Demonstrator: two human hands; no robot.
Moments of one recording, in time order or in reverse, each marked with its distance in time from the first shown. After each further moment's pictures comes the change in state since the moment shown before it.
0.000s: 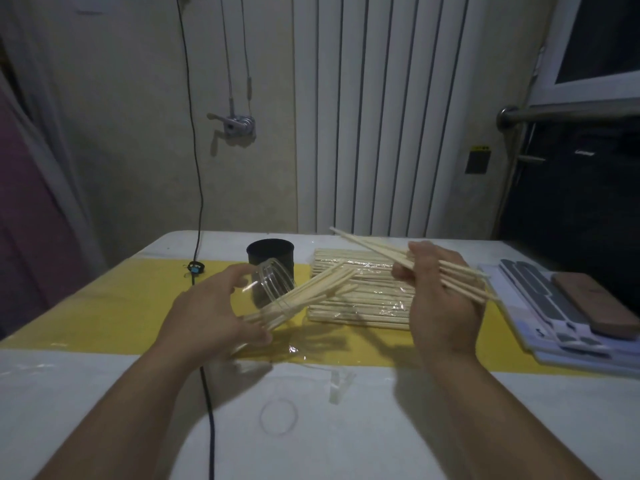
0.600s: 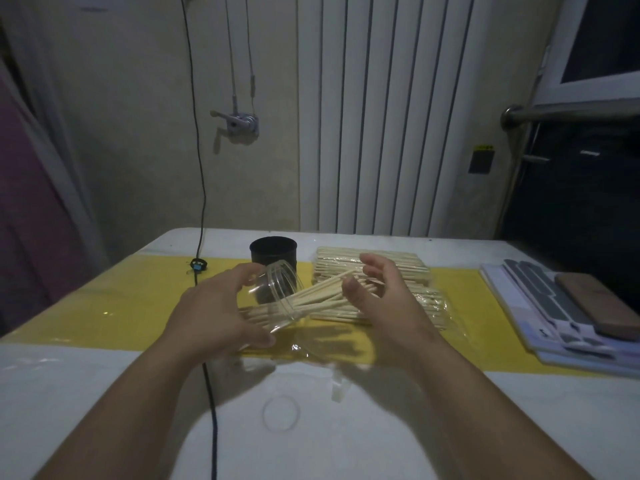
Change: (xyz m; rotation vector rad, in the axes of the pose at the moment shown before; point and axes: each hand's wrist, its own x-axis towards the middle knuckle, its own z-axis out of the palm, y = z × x) left_hand 0.001 0.003 0.000 0.085 -0.024 0.003; right_hand -0.009 0.009 0.011 -0.243 -0.687 0.388
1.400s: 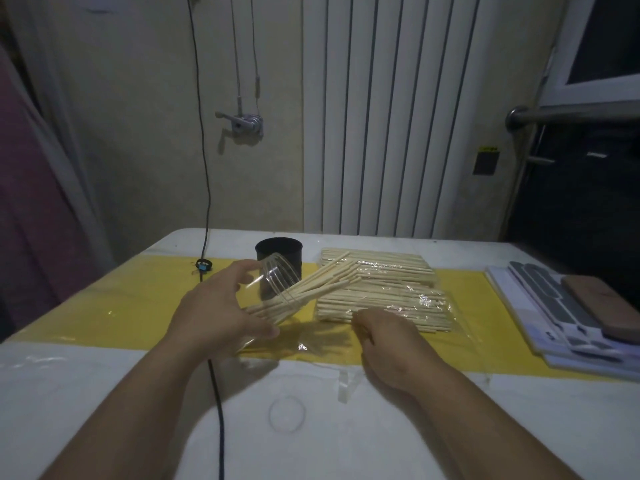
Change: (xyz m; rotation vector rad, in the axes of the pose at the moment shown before) left_hand 0.005 -0.012 0.002 -0.168 0.021 -0.028; right_hand 0.015 0.063 0.003 -0.932 -0.137 -0.128
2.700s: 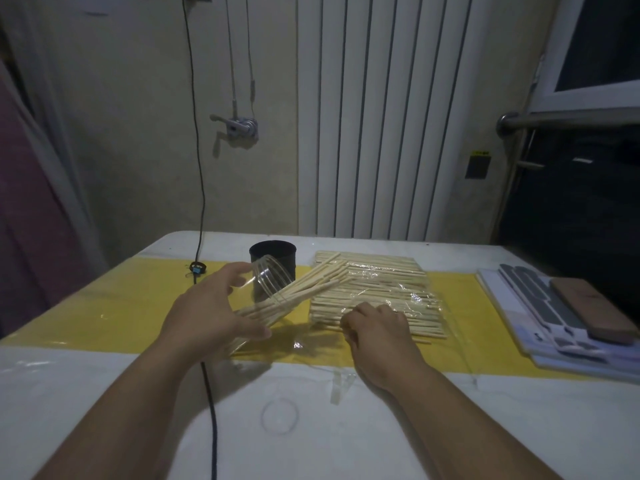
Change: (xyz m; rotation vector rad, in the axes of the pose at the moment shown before) left_hand 0.000 0.000 0.000 -0.020 0.017 -0.007; right_hand 0.006 -0.003 0.012 -0.193 0.135 -0.030
